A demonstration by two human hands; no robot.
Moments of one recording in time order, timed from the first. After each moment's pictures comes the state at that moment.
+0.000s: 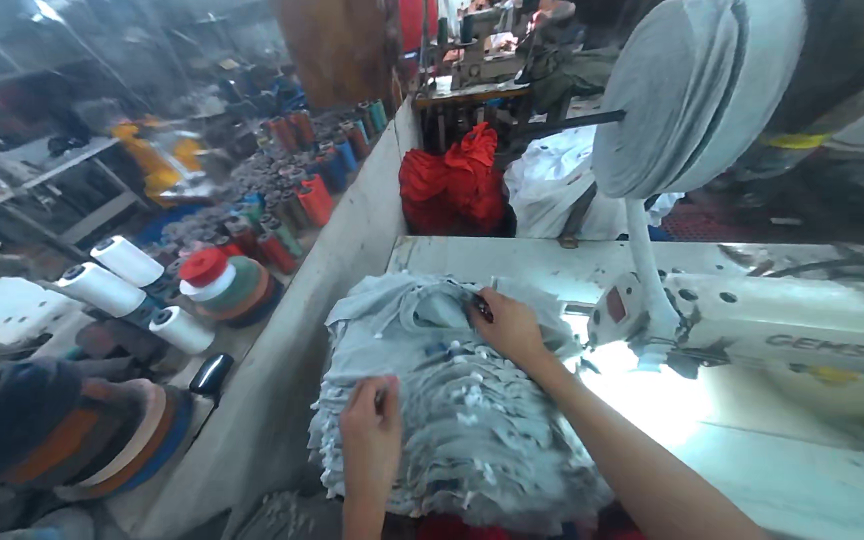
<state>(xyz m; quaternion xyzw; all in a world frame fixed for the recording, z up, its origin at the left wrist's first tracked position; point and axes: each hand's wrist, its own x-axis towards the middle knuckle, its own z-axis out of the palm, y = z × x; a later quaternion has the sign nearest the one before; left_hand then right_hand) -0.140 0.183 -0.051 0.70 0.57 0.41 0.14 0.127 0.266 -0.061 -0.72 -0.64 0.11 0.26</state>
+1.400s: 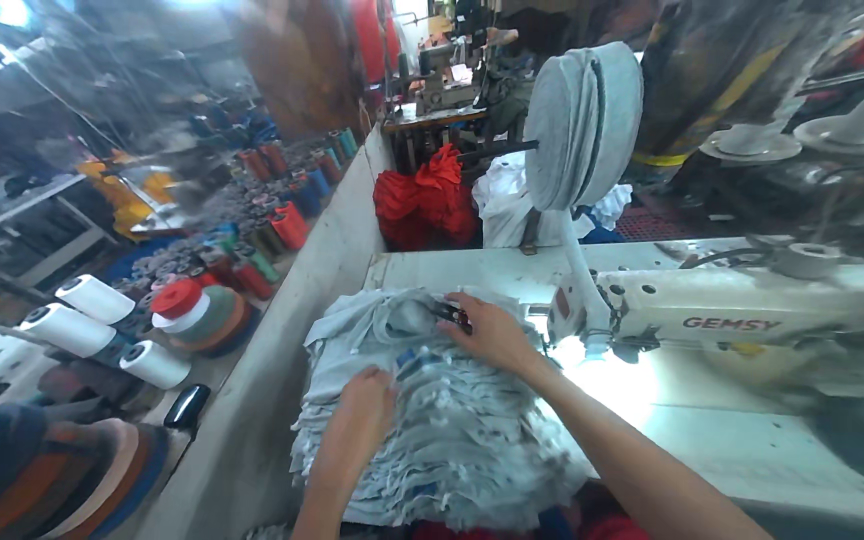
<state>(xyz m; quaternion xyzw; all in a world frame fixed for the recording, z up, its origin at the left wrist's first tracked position) -0.122 0.219 0.002 0.86 0.48 0.07 0.14 0.140 0.231 -0.020 -0.67 -0.68 0.16 0.27</state>
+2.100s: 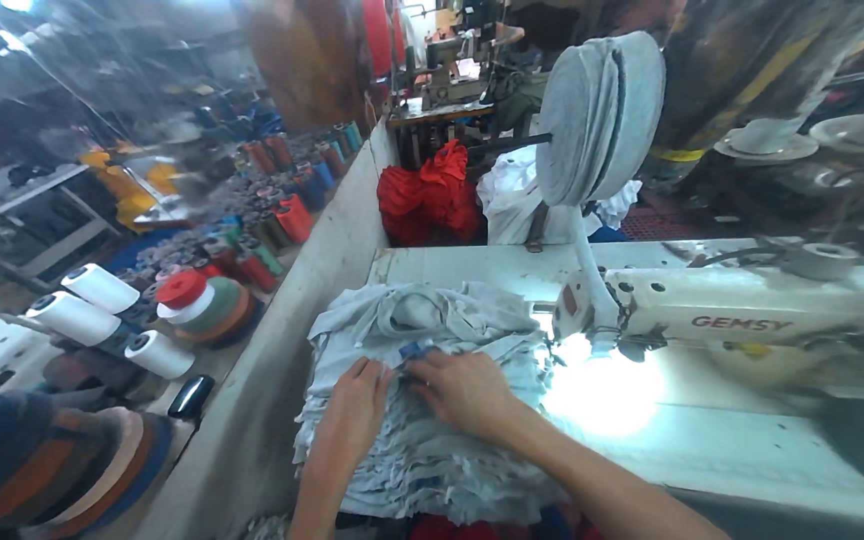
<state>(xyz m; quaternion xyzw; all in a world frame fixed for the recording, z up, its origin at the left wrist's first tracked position) -0.141 0.216 -0.008 0.86 0.46 0.20 0.08 0.059 0.173 -0.009 -0.58 -0.80 0.06 0.17</state>
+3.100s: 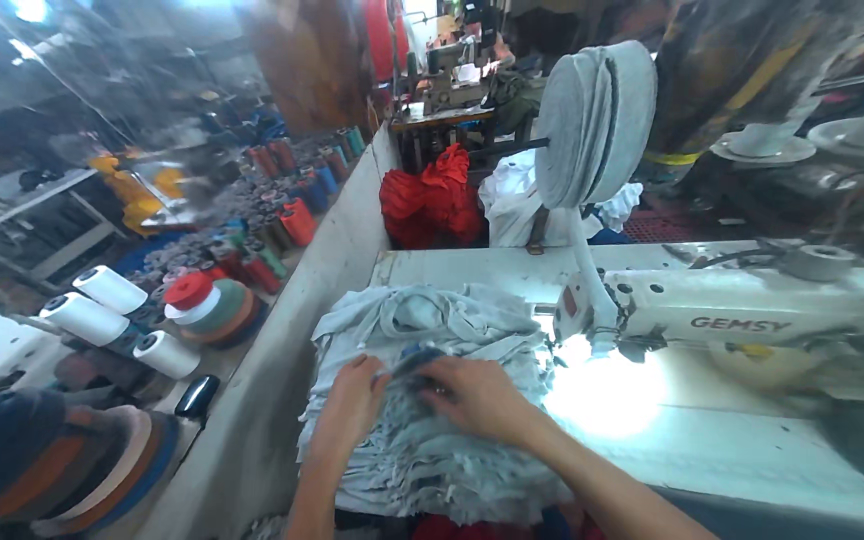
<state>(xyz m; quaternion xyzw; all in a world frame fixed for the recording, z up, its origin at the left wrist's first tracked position) -0.144 0.234 -0.004 0.84 0.50 0.10 0.15 0.072 0.166 -0.018 -0.58 -0.78 0.15 0.20</state>
